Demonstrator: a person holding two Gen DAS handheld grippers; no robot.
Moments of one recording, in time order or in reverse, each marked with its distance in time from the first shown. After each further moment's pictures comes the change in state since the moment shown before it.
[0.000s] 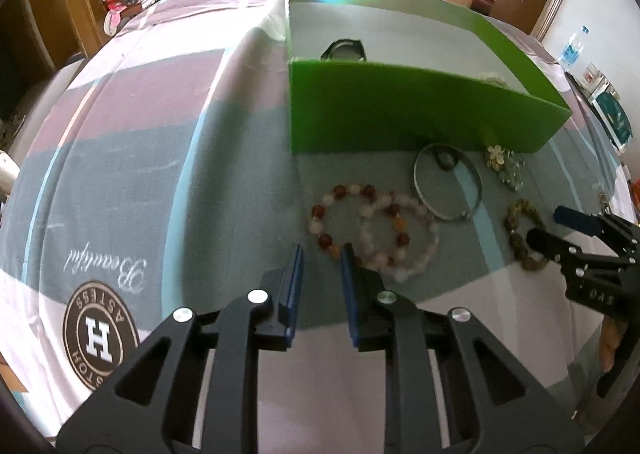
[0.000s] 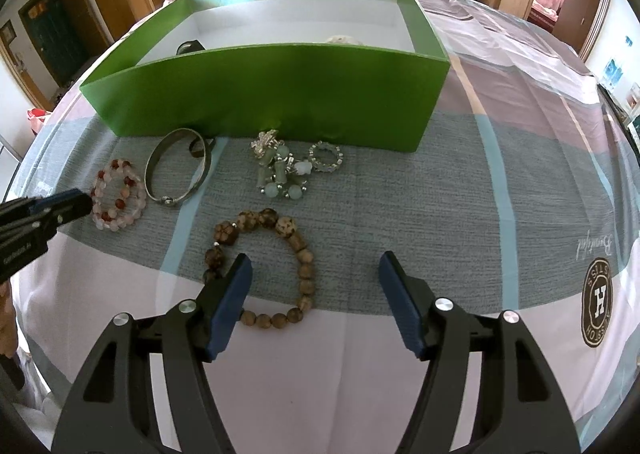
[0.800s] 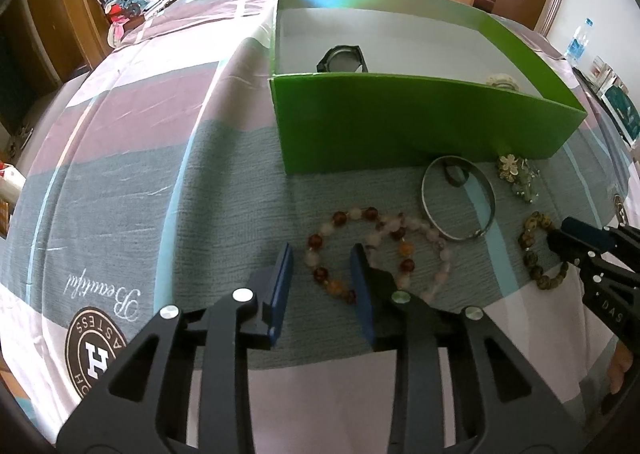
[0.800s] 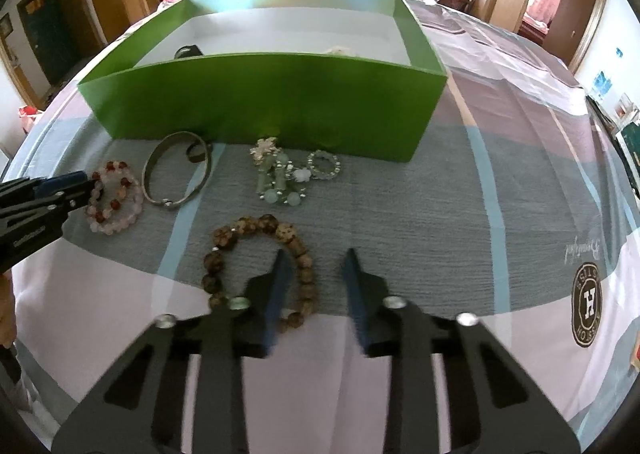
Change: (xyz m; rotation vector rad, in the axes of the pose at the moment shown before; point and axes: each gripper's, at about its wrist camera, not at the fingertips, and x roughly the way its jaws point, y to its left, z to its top) left arm 0.012 -0.007 0.009 0.027 -0.021 0.047; right arm -0.005 0.011 -0.002 -0.011 -0.043 -0.046
